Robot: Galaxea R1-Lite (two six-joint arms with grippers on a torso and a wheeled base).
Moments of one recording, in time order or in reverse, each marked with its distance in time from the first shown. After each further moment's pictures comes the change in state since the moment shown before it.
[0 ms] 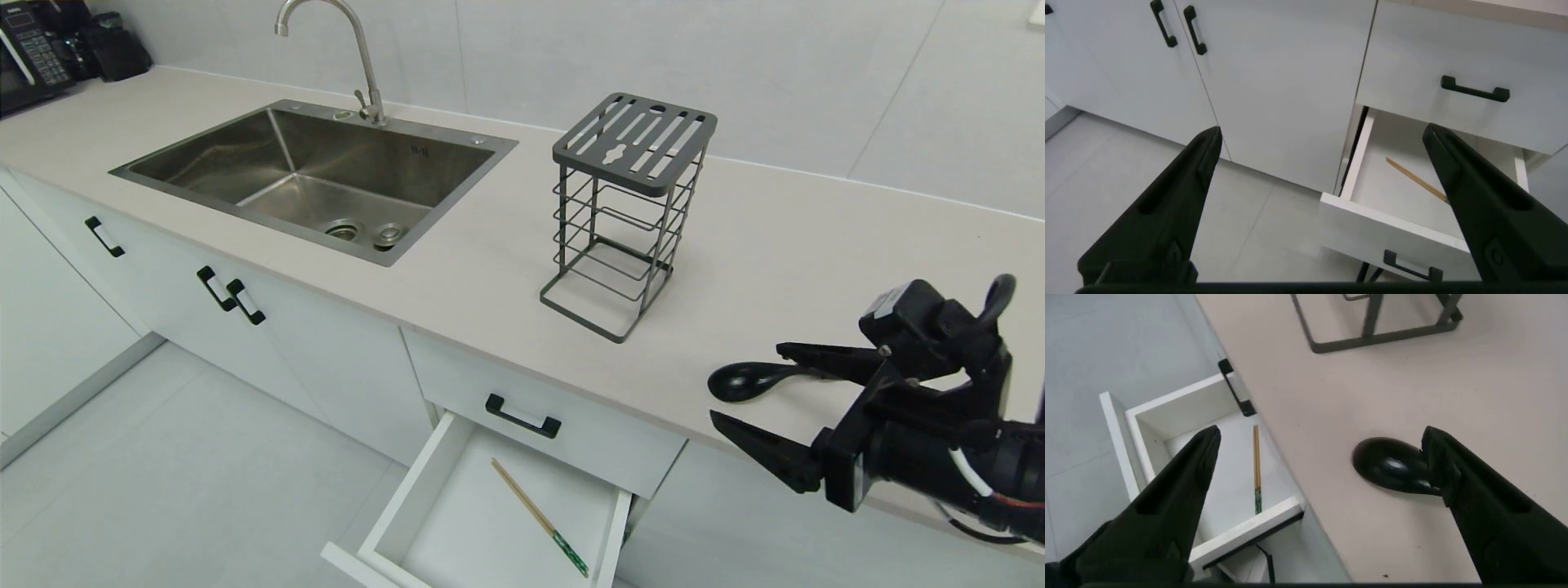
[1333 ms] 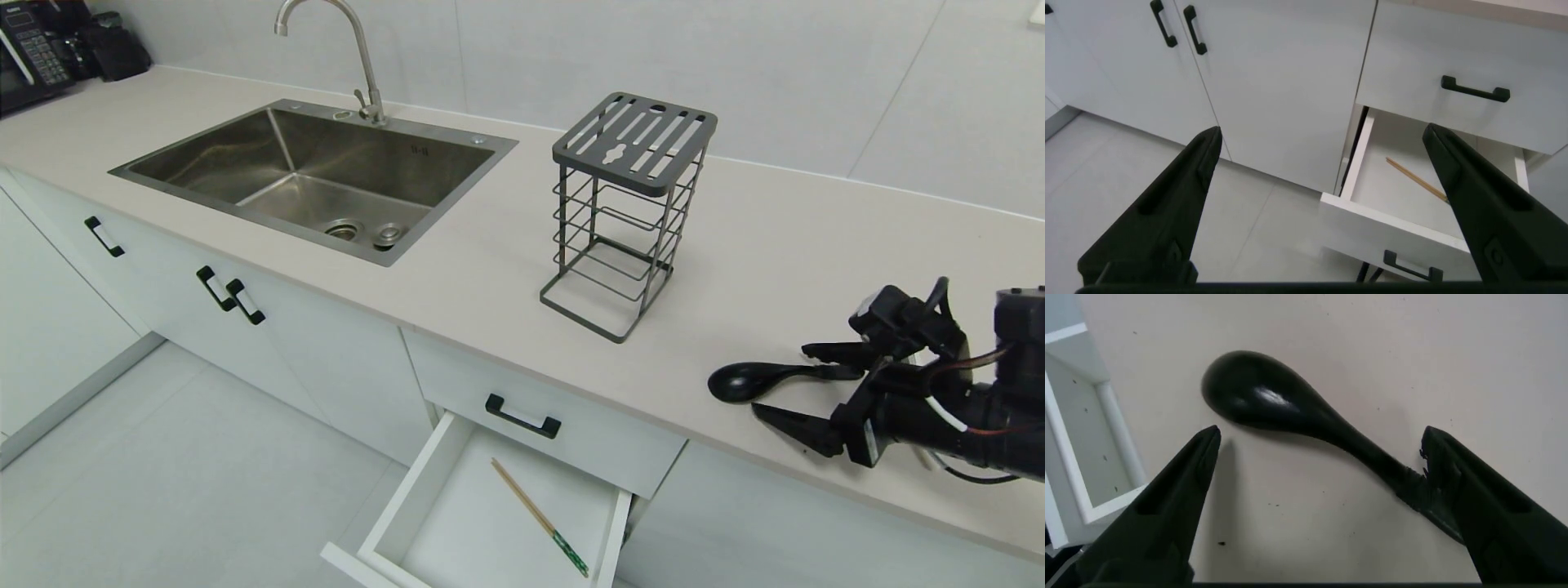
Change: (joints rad) left arm 0.000 0.000 0.000 0.000 0.000 0.000; right arm -0.424 0.195 -0.033 0.016 0.343 -0.246
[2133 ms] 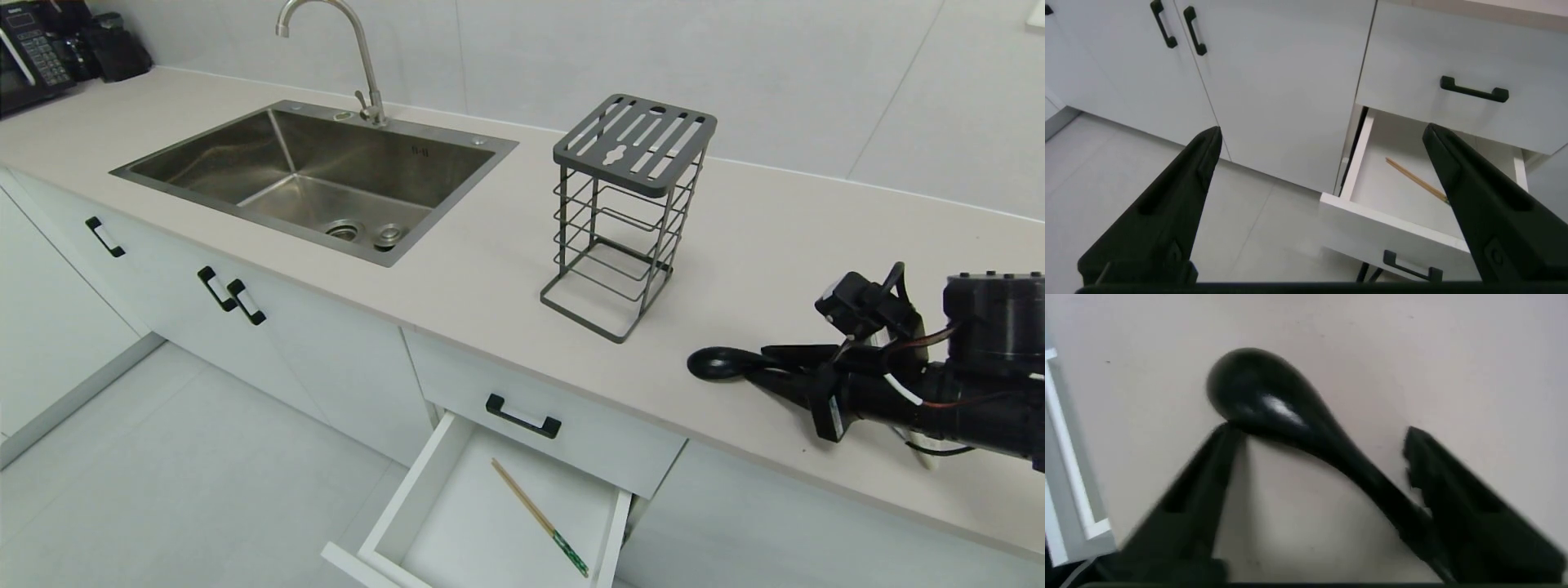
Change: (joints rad) left arm 0.000 0.000 0.000 0.000 0.000 0.000; right arm -0.003 0.120 -0.076 -0.008 0.016 0.005
